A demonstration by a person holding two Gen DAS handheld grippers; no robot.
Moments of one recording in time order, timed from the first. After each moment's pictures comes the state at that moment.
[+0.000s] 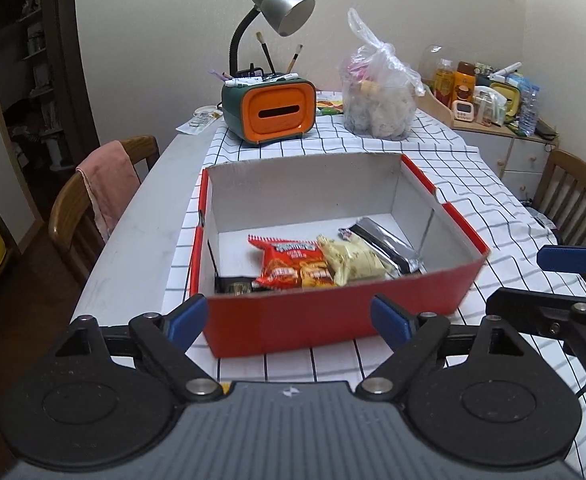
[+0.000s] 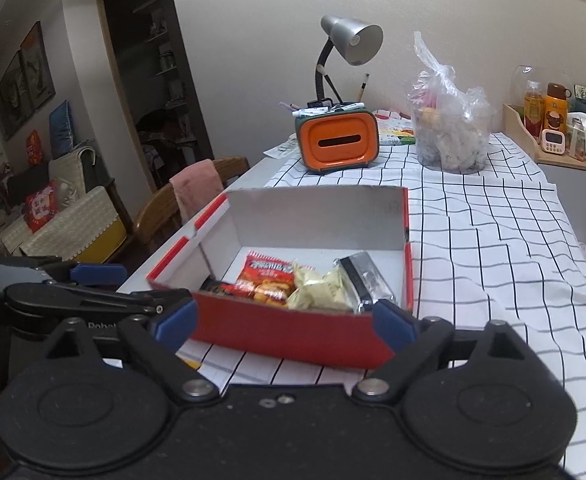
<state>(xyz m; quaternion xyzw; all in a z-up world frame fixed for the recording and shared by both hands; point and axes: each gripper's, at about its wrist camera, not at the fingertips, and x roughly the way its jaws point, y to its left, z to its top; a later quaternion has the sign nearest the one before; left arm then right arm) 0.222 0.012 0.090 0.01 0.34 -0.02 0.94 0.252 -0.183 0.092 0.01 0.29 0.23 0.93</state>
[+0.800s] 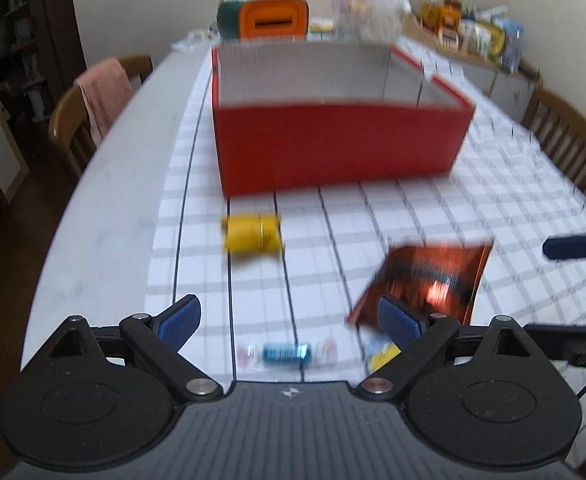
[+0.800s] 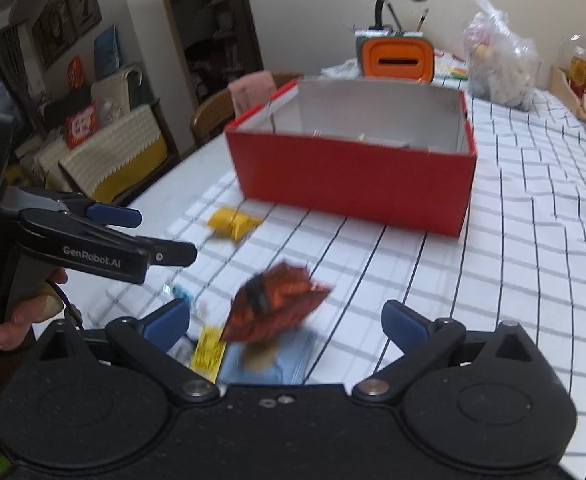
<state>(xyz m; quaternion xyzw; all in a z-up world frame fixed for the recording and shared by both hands) 0.137 0.042 0.020 0.01 0.43 -0.04 0.90 0.161 -0.165 0.032 -0.05 0.37 0.29 0.88</state>
